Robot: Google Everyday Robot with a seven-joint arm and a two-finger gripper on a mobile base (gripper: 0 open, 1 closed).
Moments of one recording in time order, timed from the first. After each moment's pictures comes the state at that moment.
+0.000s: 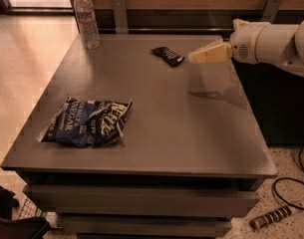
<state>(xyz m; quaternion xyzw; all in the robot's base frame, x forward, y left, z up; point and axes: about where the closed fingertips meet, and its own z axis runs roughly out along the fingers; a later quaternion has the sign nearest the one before) 0.686 -0.178 0.935 -0.33 0.74 0.13 0.57</state>
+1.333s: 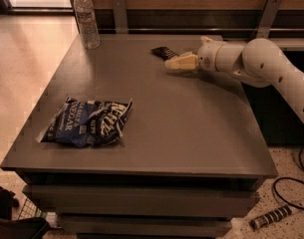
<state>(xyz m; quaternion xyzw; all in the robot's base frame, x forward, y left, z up) 0.788 -0.129 0.847 -0.31 0.72 0.20 0.59</state>
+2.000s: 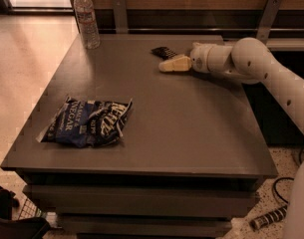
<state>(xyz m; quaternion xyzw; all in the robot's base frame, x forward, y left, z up) 0.804 -0.111 0.820 -0.31 0.74 0.23 0.55</state>
